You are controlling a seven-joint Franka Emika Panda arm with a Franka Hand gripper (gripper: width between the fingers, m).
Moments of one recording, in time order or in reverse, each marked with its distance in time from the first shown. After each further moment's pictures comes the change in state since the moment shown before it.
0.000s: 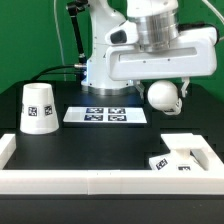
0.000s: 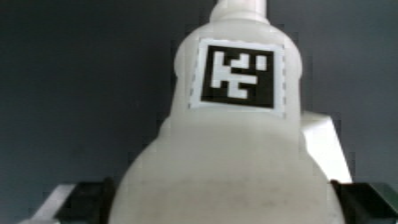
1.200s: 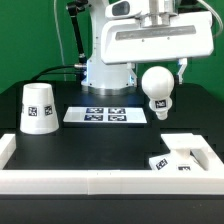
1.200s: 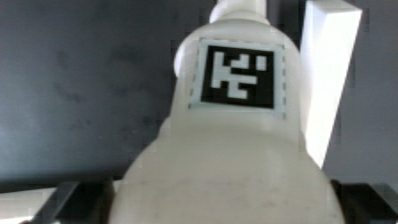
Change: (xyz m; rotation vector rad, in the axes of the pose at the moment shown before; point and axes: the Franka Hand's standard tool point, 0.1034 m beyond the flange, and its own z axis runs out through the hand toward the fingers) arm 0.025 0.001 -0.035 -0.044 0.442 -0.324
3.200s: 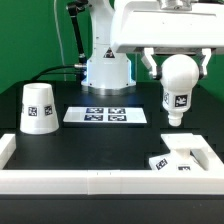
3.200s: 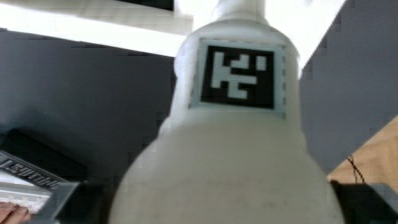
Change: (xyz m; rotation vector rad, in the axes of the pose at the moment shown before) arm 0.094 -0.020 -0.005 -0.020 0.231 -0.280
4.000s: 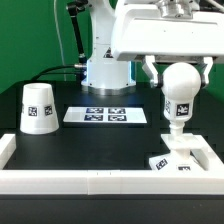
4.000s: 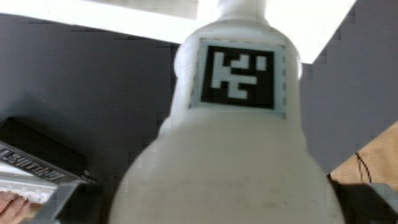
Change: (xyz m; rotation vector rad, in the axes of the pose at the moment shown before) arm 0.003 -0.001 0.017 -0.015 0.045 -0.010
